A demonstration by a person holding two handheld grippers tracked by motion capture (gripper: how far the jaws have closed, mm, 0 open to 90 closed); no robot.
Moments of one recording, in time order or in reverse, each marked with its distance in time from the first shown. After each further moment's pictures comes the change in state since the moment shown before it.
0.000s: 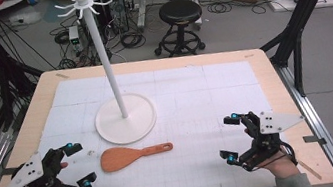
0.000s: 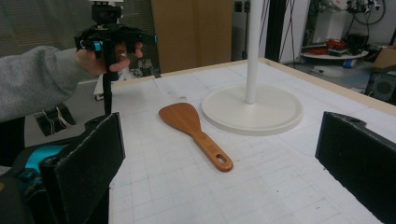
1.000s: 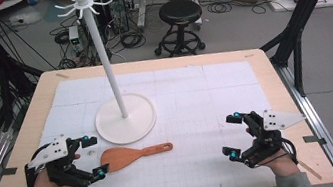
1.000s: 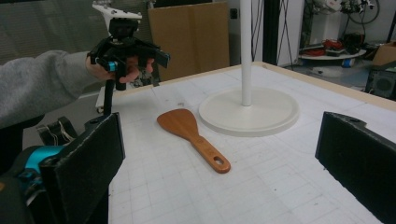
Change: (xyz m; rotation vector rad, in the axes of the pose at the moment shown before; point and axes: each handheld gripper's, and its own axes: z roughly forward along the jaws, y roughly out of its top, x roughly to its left) left arm 0.019 0.007 0.040 0.222 -0.064 -0.040; right arm -0.007 -0.006 -0.005 -0.036 -0.006 0.056
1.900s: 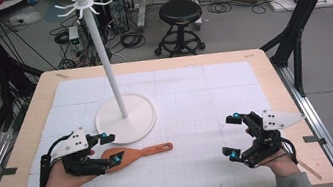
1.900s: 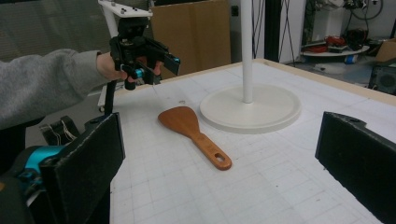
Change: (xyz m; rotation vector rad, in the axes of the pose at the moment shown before) left arm -0.003 0.012 0.038 0.098 0.038 0.071; right arm -0.002 -0.002 0.000 0.006 0.006 0.008
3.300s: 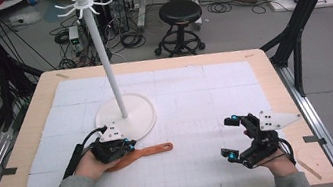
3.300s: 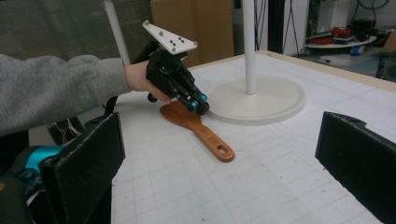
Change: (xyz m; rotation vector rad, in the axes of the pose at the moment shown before) left arm 0.022 -0.027 0.075 0.322 0.109 -0.008; right arm -0.003 -0.007 0.004 0.022 0.013 0.018
